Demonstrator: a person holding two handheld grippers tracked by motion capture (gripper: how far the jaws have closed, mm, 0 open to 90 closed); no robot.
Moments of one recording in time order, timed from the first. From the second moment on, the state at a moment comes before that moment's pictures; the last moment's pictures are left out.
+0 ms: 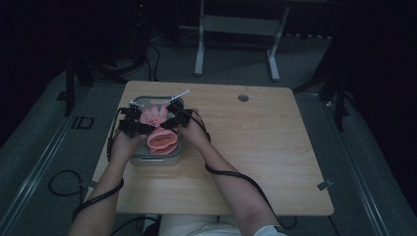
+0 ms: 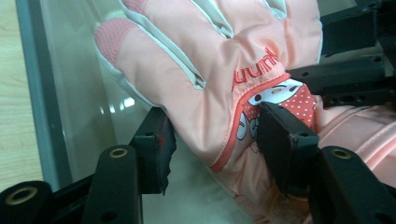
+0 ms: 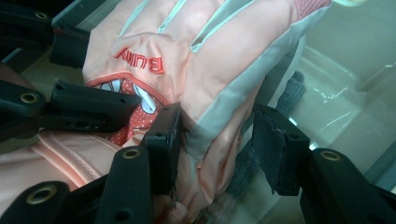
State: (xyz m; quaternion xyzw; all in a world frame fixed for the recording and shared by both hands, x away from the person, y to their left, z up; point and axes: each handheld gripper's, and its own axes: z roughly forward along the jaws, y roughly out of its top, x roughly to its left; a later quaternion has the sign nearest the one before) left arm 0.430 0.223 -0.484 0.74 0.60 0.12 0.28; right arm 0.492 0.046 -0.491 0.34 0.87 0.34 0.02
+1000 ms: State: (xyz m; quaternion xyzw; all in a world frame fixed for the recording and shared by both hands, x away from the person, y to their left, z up) left arm 0.410 0.240 -0.462 0.71 0.58 0.14 0.37; right arm 0.480 0.029 -0.446 0.32 0.85 0.42 0.00
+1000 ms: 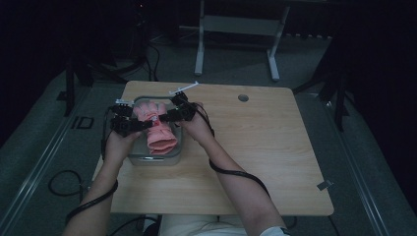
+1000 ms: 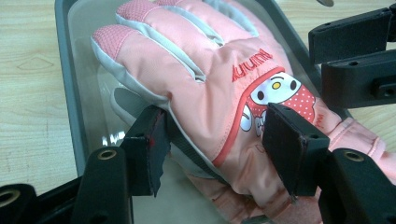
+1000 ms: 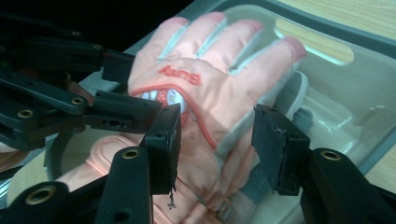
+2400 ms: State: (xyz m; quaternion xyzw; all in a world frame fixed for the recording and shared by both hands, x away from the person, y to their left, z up) left arm 0.364 0.198 -0.425 0.75 0.49 0.22 0.39; right arm 0.464 -0.002 -0.438 0.28 0.85 0.45 0.00
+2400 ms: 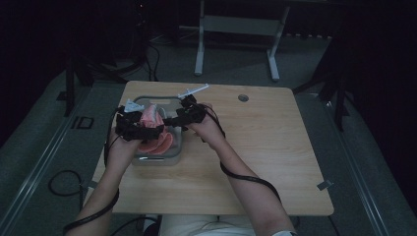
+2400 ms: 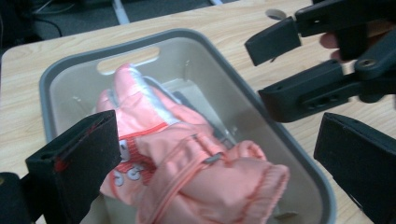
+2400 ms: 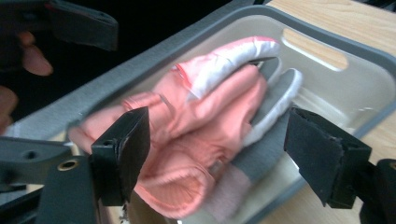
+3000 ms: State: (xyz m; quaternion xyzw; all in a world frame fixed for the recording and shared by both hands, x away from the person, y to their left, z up) left arm 0.319 0.155 -0.437 0.77 0.43 0.20 0.43; right arm 0.446 -0.044 -0.450 0.27 0.85 0.45 0.02
